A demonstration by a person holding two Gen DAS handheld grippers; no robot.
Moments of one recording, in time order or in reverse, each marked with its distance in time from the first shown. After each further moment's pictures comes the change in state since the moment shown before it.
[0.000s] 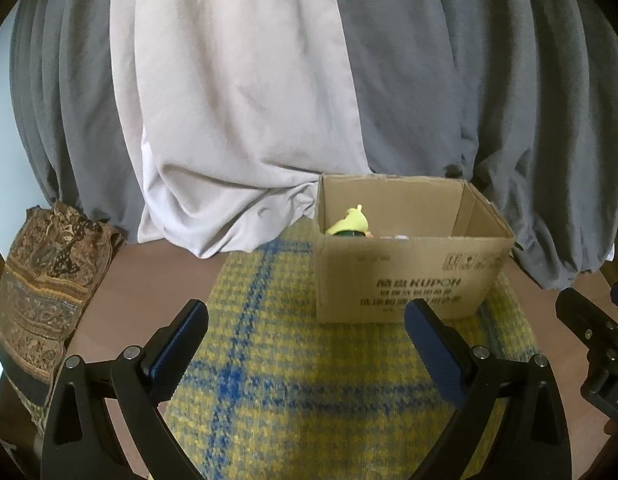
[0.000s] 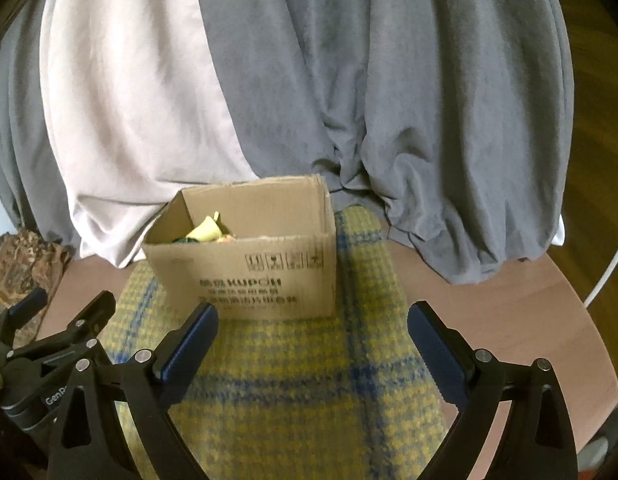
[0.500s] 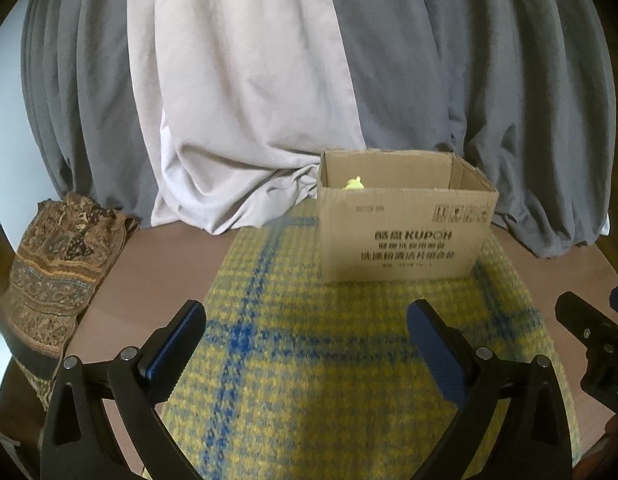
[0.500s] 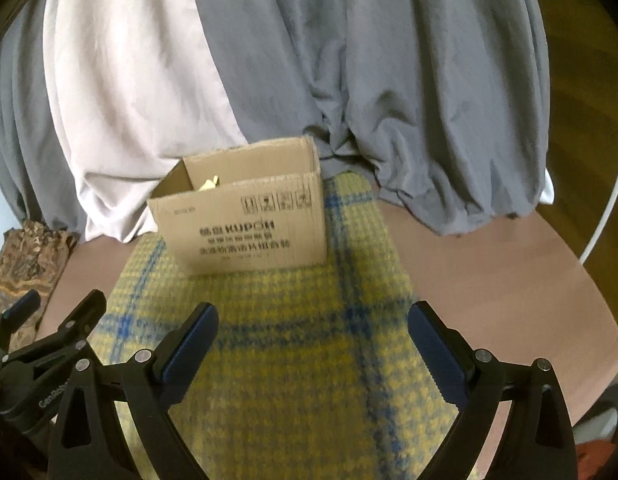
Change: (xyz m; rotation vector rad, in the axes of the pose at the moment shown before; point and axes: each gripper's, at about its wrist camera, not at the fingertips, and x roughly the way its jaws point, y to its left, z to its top) left arm -0.038 0.002 -0.051 0.020 -0.005 0.020; right arm -0.025 -0.015 -0.056 0.047 0.048 0.012
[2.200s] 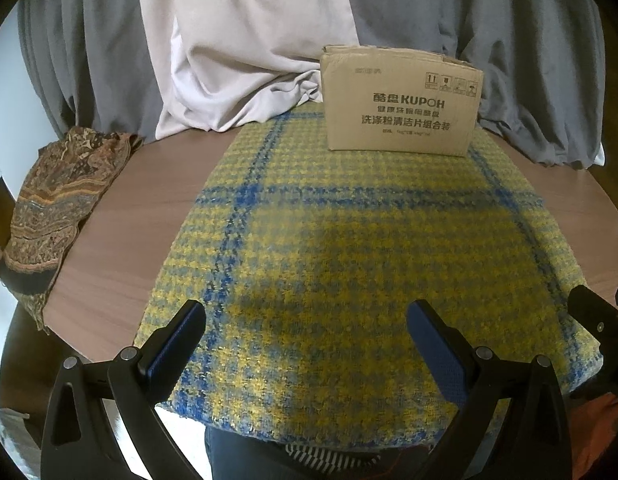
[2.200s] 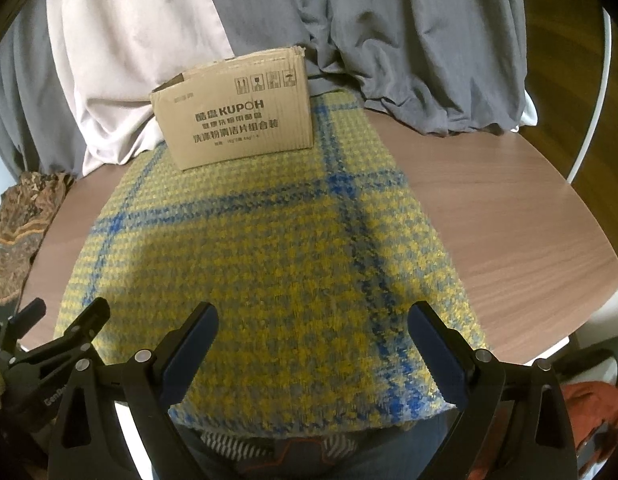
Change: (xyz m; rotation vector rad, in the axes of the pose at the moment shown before) left arm -0.021 0.010 -0.117 0.015 0.207 -0.012; right arm -0.024 -0.013 -0.109 0.008 0.161 -0.019
